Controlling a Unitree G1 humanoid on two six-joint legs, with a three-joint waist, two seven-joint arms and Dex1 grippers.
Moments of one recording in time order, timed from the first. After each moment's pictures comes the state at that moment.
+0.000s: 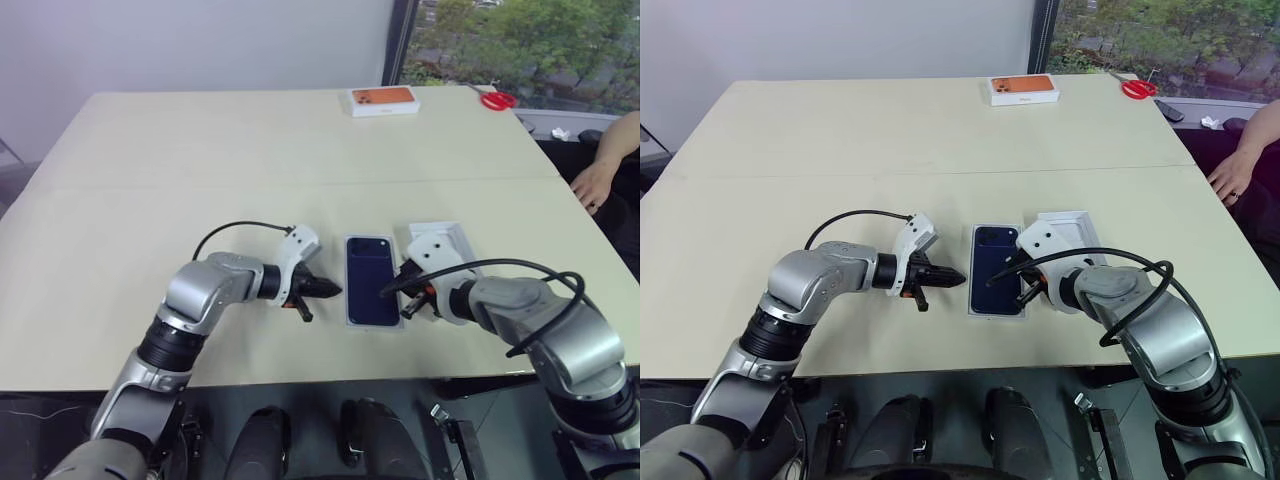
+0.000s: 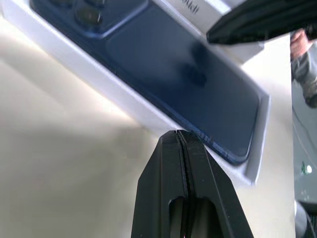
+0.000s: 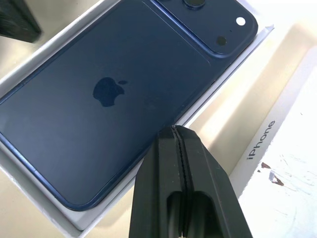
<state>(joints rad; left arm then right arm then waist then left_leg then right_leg) -0.60 0.39 -0.25 -0.12 -0.43 1.09 -0.84 -0.41 -0.65 0.11 -0.70 0.34 1.49 0.43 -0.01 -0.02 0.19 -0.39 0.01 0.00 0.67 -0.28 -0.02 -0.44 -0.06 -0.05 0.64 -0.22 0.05</state>
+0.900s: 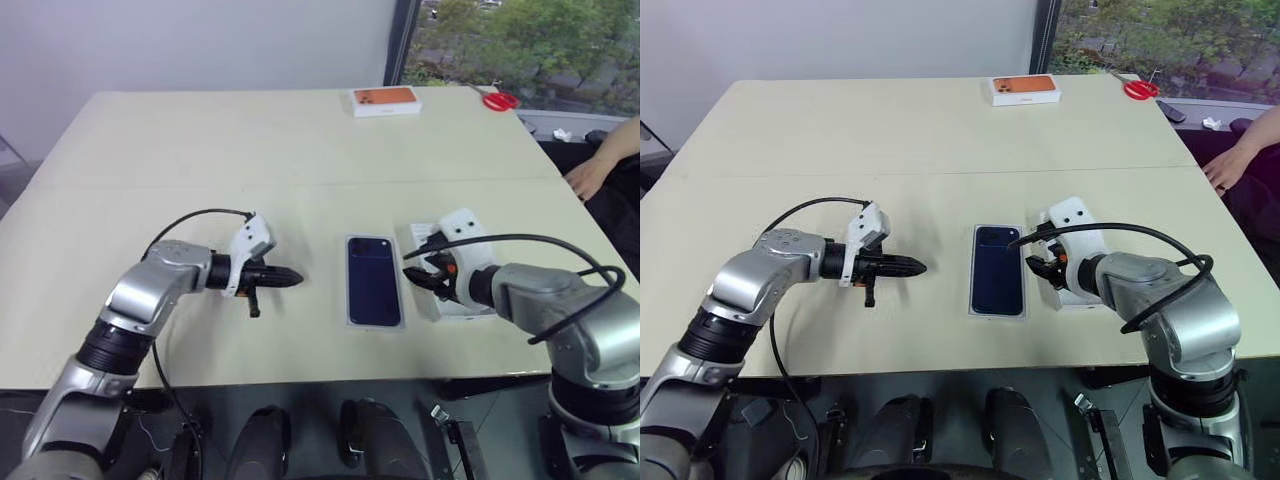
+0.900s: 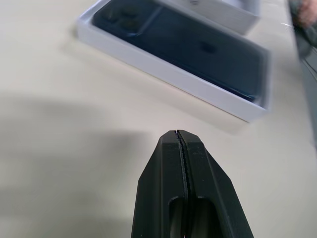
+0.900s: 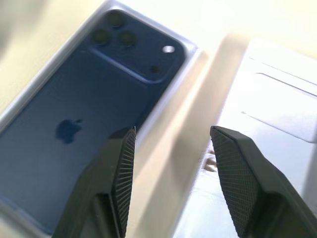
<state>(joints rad) -0.53 0.67 -0.22 -0.06 -0.40 0.61 -1.15 -0.45 -0.55 -0.13 -0.67 0.43 1.61 0.33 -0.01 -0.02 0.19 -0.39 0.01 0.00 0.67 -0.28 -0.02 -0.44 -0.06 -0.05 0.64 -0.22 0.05</state>
